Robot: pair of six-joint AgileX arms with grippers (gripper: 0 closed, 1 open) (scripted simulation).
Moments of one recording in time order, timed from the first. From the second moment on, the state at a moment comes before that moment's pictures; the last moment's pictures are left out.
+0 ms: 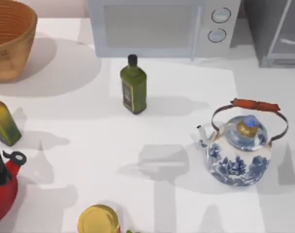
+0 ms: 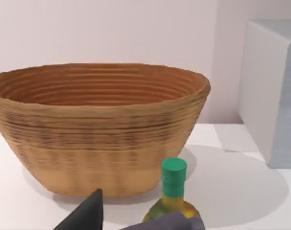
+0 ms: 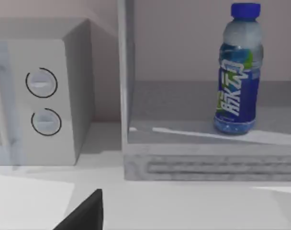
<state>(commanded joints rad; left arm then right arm) 0.00 0.00 0.00 0.00 0.00 0.00 0.00 0.00 0.00 0.00 0.00 0.00</state>
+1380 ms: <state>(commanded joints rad) 0.00 0.00 0.00 0.00 0.00 0.00 -0.48 1.66 0.18 1.50 -0.46 0.02</state>
